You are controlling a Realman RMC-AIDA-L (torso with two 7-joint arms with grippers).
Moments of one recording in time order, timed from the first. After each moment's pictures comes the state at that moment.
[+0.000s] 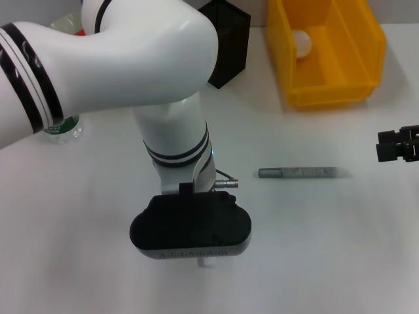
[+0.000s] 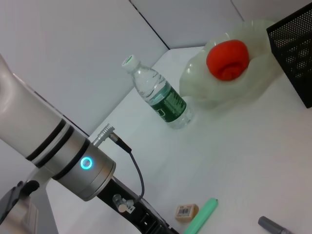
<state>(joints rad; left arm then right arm) -0.99 -2.07 2.10 1.03 2.35 1.38 -0.87 0.59 1.82 -0.55 -0.63 -2.21 -1.90 1.88</state>
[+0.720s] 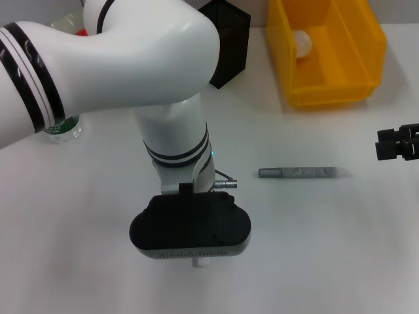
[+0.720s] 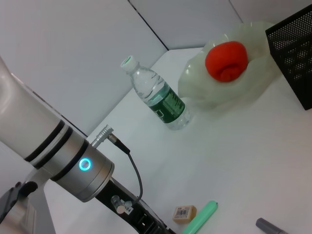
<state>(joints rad) -0.99 -2.07 2.10 1.02 2.35 1.38 -0.87 0.59 1.82 -0.55 -0.63 -2.21 -1.90 1.87</state>
